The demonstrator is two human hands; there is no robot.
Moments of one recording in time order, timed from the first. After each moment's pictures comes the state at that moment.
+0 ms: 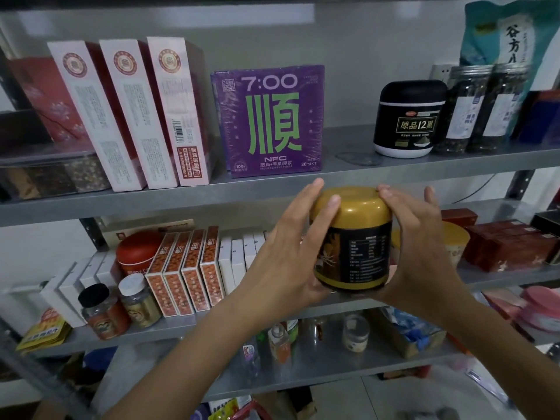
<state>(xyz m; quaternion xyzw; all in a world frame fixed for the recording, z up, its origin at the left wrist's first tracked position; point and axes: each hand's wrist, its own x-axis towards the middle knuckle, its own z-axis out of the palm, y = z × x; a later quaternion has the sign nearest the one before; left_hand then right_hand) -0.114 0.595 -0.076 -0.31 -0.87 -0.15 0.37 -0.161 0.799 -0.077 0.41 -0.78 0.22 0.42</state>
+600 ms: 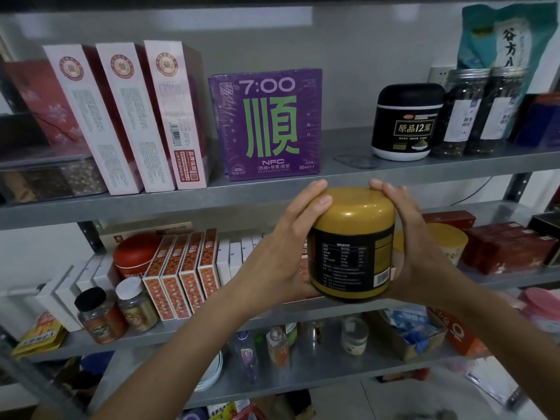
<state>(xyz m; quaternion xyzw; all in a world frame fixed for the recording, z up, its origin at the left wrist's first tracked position) -0.129 0.587 -0.069 -0.36 -0.84 -0.23 0.34 -0.184 0.813 -0.074 0.47 -0.78 0.29 0.30</state>
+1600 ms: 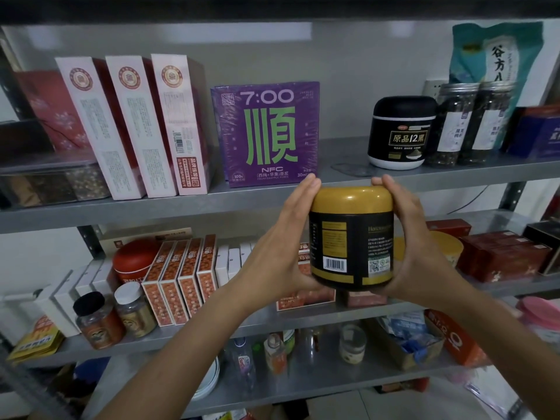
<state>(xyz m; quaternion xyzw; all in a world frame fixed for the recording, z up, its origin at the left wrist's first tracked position) -0.131 0.592 -0.059 -0.29 -0.87 -0.28 0.28 -0.174 0.815 -0.062 0.45 -0.77 0.39 0.23</state>
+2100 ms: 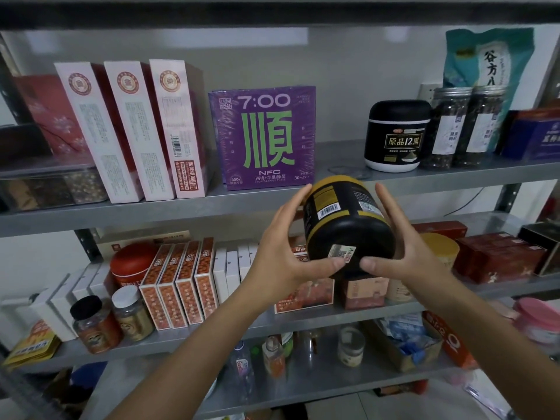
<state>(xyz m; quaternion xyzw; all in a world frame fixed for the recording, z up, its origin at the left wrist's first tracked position) -0.127 0.606 -0.059 -0.20 -0.81 -0.51 0.23 -0.168 0.814 -0.064 0.34 -0.70 0.63 -0.01</state>
